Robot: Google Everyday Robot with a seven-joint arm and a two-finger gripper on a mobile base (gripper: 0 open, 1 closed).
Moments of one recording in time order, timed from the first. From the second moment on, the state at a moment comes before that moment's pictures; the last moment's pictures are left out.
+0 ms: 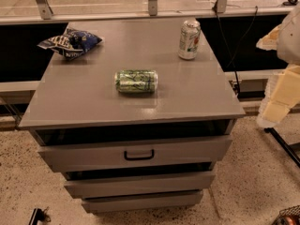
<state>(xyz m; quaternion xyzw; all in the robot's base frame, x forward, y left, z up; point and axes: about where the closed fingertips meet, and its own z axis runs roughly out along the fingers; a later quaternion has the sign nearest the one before) 0.438 -0.216 0.979 -0.60 0.78 -0.04 0.16</state>
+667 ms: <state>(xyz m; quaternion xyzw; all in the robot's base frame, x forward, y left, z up) 0.454 -0.189 0.979 -0.63 0.76 -0.04 0.16</state>
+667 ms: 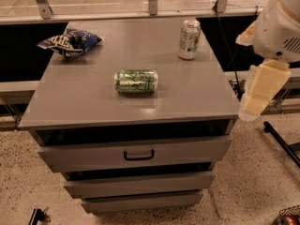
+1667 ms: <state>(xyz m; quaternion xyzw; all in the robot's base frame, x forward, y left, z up) 0.499 -0.066 0.965 -0.72 0.67 -0.02 0.15</state>
